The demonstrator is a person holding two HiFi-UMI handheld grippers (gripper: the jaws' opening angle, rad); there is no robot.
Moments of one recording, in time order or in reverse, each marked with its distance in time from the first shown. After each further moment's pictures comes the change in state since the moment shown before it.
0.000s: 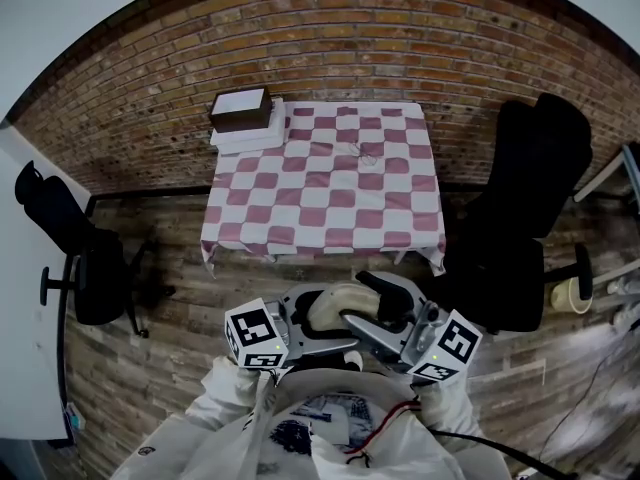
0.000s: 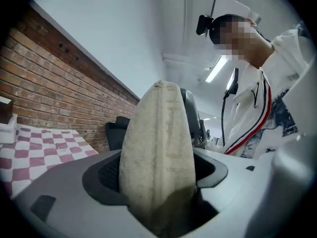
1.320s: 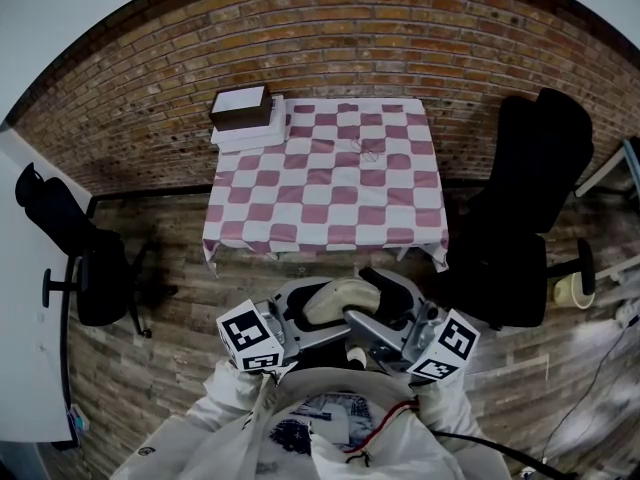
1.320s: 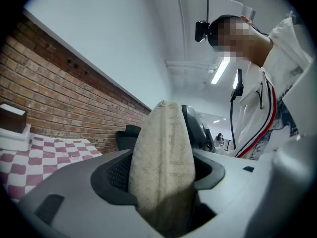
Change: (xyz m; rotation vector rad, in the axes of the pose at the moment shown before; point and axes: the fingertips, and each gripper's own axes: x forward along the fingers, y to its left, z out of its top) left arm -0.018 0.015 0.015 0.040 -0.073 0.130; right arm -0.002 -0.006 -0.011 0.085 -0.049 -0.038
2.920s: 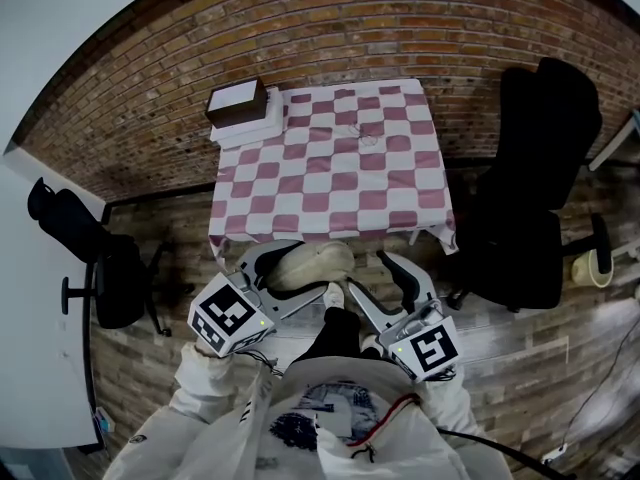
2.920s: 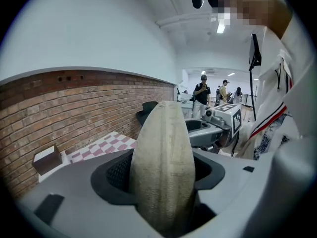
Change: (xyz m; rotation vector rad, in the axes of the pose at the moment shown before) left arm -0.016 0.042 0.011 0.248 0.423 0.253; right arm -0.028 -0.042 -0.017 -0.391 0.186 -0.396
